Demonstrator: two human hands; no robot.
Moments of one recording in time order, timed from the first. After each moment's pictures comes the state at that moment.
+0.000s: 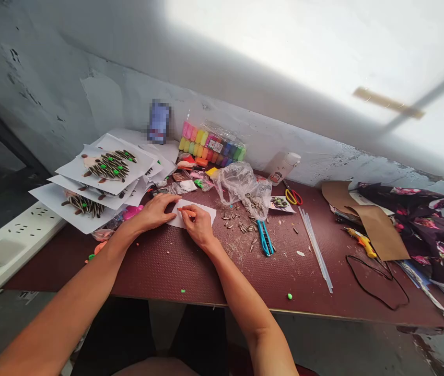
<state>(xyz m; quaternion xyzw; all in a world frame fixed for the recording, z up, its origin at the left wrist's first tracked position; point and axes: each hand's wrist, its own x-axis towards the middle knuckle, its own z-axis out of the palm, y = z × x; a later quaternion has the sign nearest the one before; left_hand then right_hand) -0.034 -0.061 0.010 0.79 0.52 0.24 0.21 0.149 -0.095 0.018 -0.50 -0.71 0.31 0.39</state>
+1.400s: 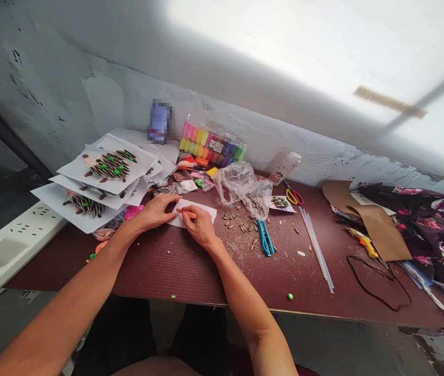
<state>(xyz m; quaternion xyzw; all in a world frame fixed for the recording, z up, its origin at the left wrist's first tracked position) -0.034 -0.060 0.010 0.80 0.52 0.23 0.20 0.155 -0.093 0.018 -0.49 -0.74 0.29 0.36</state>
